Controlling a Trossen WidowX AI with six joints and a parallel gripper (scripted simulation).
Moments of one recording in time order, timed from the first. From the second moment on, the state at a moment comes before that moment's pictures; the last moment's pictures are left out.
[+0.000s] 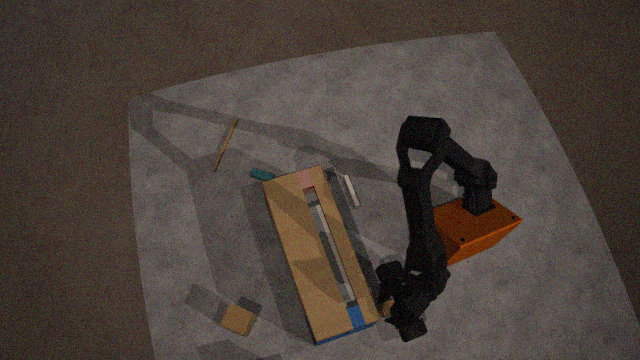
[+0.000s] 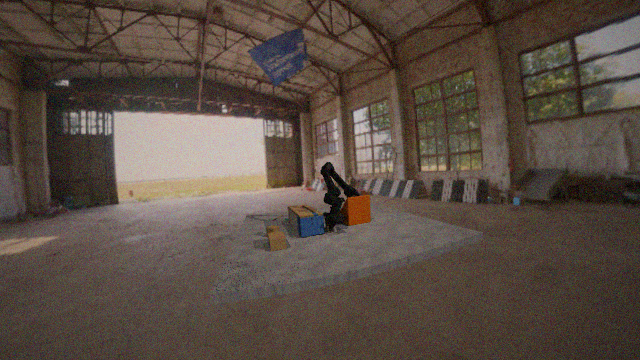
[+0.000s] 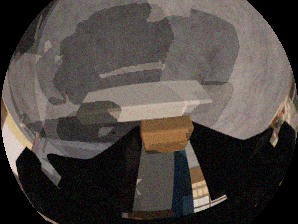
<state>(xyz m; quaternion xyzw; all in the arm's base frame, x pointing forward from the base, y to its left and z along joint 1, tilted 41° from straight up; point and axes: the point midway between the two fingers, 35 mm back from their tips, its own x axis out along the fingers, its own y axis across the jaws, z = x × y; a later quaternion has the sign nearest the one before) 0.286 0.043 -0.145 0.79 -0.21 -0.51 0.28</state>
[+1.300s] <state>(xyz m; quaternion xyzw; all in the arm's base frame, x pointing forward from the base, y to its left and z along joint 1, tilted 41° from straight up) 0.269 0.113 -0.054 0.77 -0.11 -0.53 0.33</state>
